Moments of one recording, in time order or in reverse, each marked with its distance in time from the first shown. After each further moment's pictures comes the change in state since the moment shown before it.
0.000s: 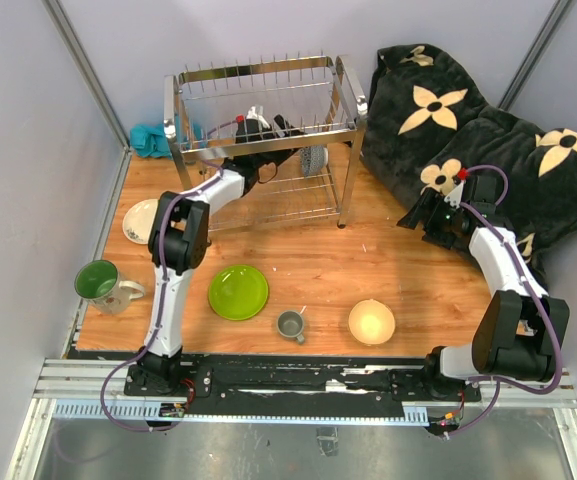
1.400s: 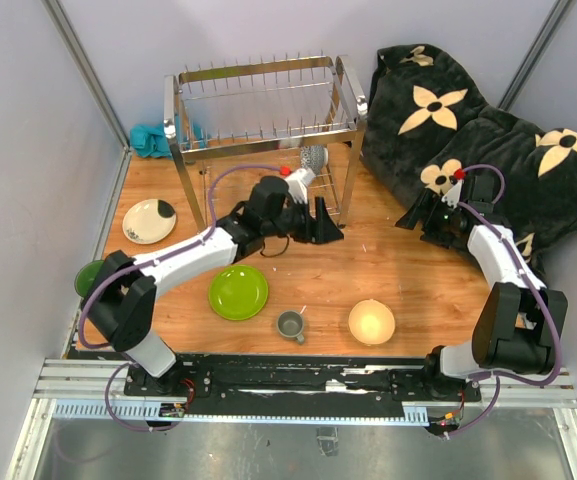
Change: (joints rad) left arm -0.322 -0.705 -0.696 -0.210 0.123 0.295; right arm 0.000 0.036 -0.003 0.029 -0.026 -0.031
